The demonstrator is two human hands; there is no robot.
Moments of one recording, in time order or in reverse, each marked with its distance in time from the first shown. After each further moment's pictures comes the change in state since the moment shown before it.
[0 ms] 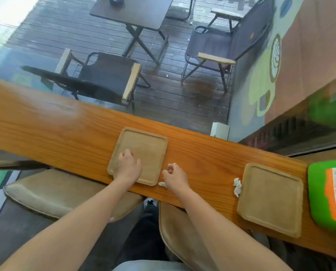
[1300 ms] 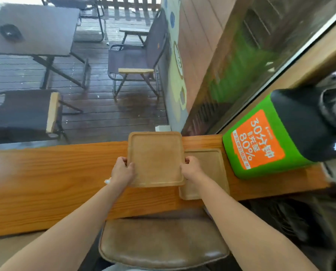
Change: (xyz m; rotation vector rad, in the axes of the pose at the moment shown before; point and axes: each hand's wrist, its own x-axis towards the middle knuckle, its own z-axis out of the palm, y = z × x) left_hand -0.076 0.155 0.086 -0.337 -0.333 0.207; right_hand -0.044 0.119 -0.216 0.272 0.437 0.184
